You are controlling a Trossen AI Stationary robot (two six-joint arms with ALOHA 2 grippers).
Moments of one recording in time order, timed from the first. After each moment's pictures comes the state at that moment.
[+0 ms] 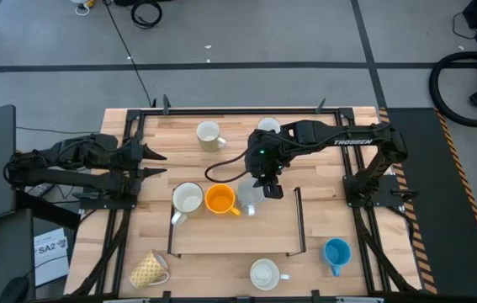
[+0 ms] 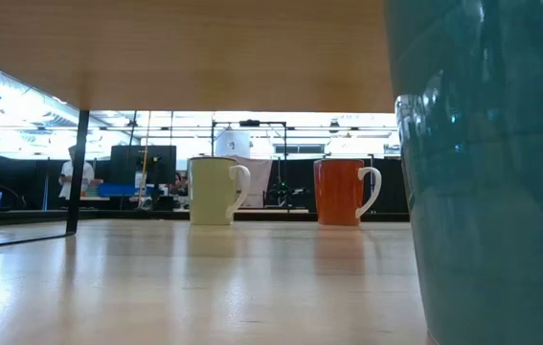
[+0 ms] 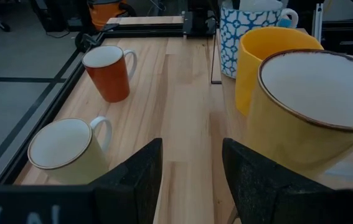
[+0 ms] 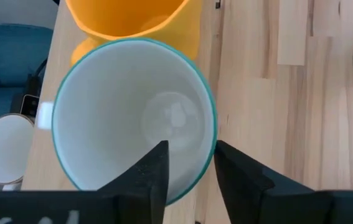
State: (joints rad) left arm 0.01 0.52 0.82 -0.73 -0.11 0.01; right arm 0.01 1.70 1.75 -1.08 -0.23 0.00
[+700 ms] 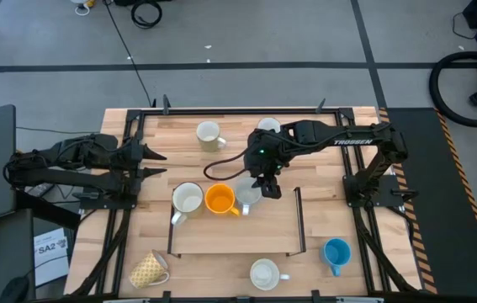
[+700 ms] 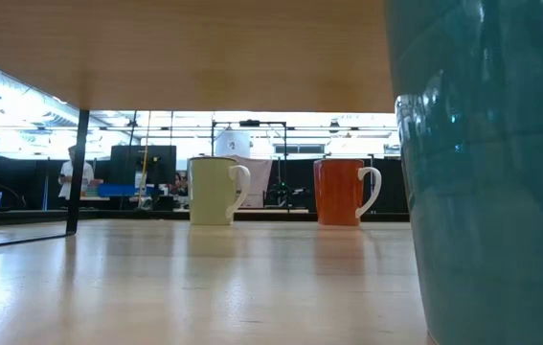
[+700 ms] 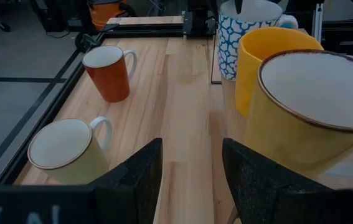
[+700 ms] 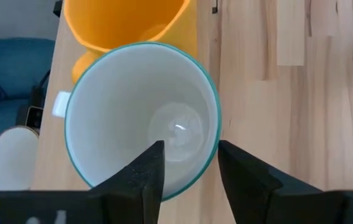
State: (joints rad) left arm 0.01 0.52 0.82 -0.73 -0.11 0.01; right arm 0.01 1.70 1.75 -1.06 -0.24 0.05
